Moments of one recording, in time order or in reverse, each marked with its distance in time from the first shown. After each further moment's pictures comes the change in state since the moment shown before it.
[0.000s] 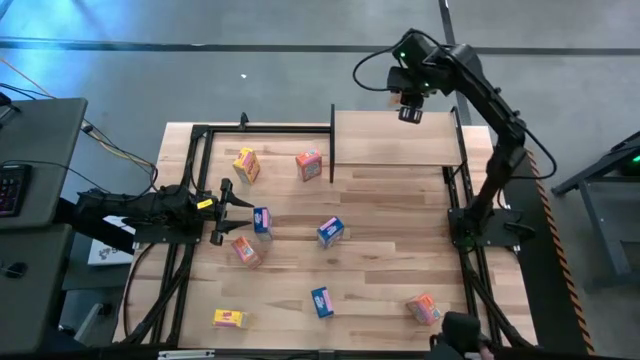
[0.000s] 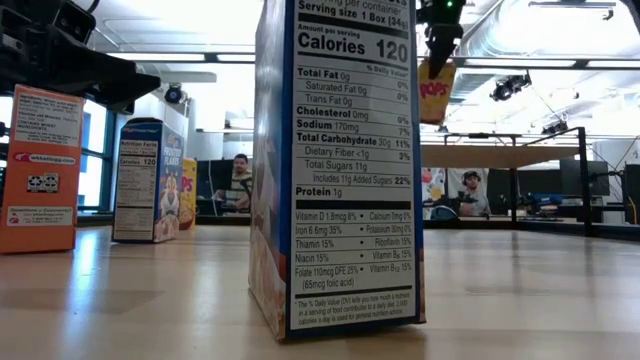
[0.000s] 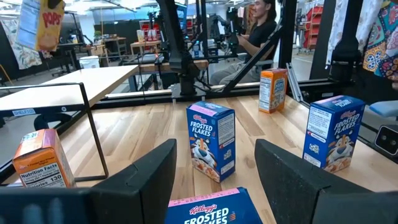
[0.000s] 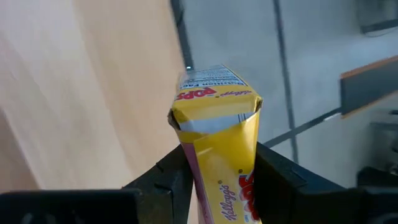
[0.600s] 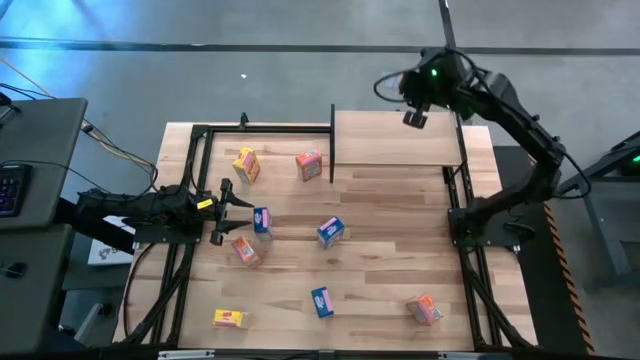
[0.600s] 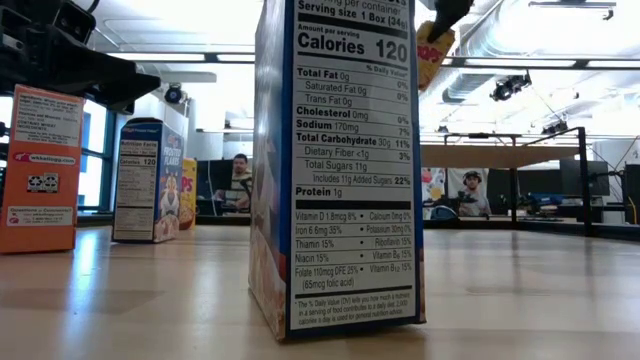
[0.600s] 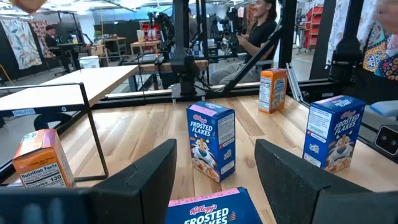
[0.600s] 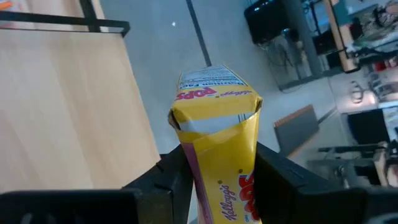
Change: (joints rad) left arm 0.000 0.000 0.000 0.000 0.000 0.000; right arm 0.124 -0.321 -0.313 0.389 0.136 -0.004
